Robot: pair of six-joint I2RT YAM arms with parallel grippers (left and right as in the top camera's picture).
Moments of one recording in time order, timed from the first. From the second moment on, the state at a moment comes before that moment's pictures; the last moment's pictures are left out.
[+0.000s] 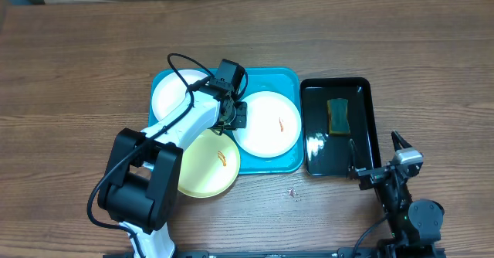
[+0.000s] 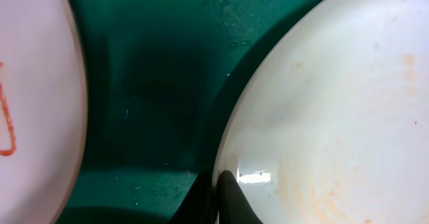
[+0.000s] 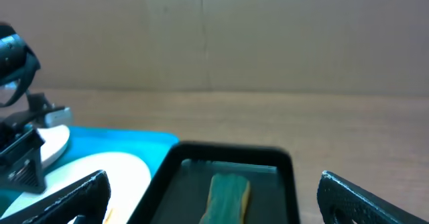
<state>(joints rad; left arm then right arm) -0.40 1.92 1.22 -0.65 0.04 -0.35 0.07 0.02 0.03 -0.05 -0.14 0.07</state>
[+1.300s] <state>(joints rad) -0.35 1.92 1.22 -0.62 0.01 -0.49 0.10 1.89 1.27 -0.92 -0.20 0.15</state>
